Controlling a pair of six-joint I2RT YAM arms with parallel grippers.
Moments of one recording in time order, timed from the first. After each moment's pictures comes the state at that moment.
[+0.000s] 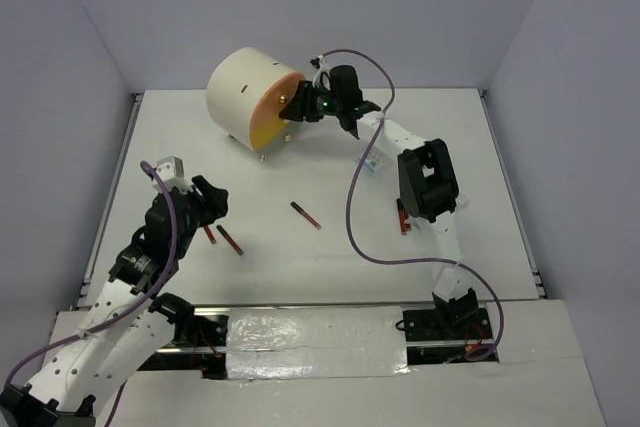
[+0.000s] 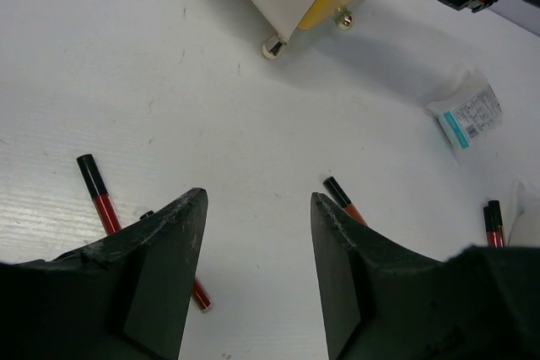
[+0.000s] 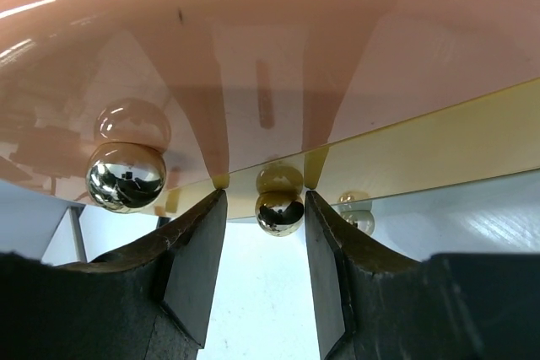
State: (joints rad) left arm -0.41 0.59 0.59 -0.36 -0.32 -0.60; right arm 0.44 2.31 1.93 0.06 -0.61 0.52
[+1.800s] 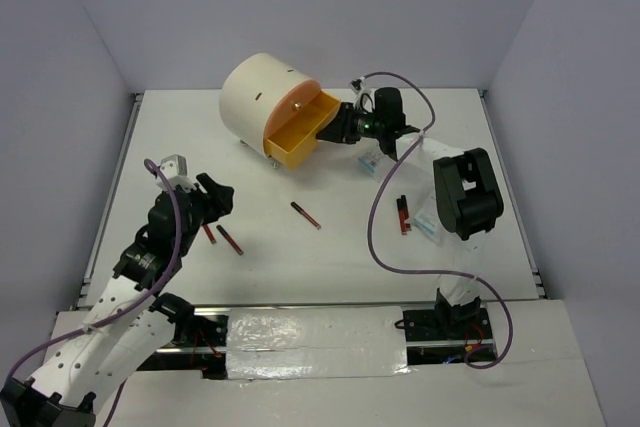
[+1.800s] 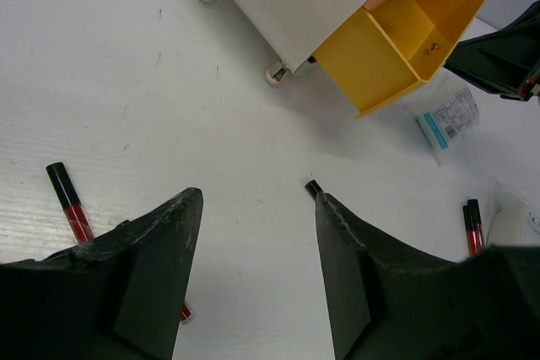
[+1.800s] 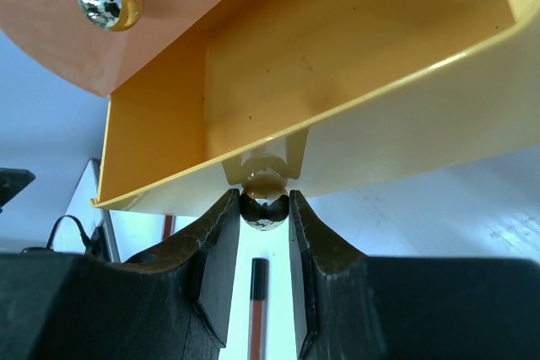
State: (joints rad) left arm -0.41 0.62 0.58 -0.28 -0.29 -0.62; right arm 0.30 2.00 1.36 0.26 -0.76 0.50
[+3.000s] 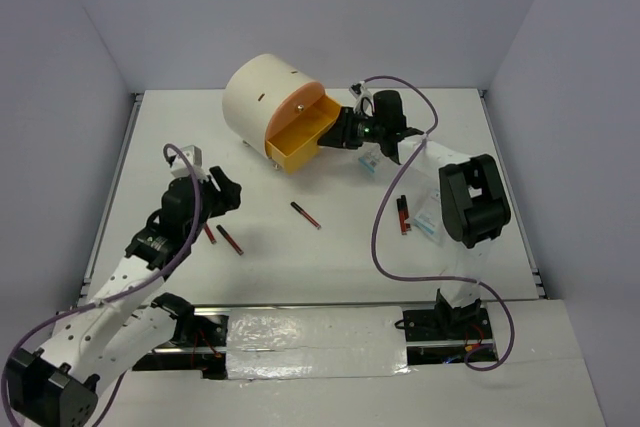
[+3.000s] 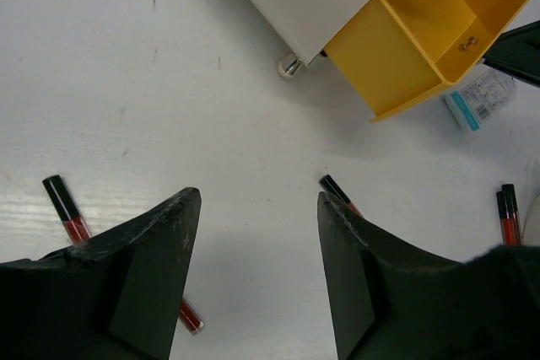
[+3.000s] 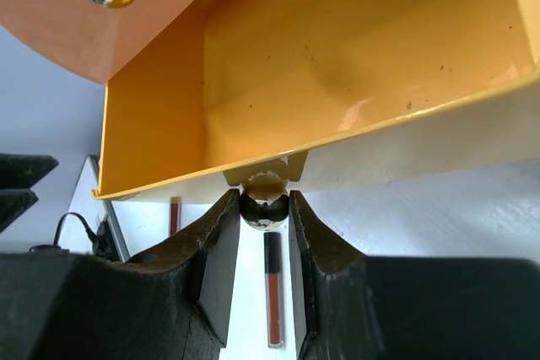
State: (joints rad) left arm -0.41 0.74 0.59 -0.24 -0.27 -0.57; right arm 0.31 1.91 1.30 0.16 -0.71 0.50
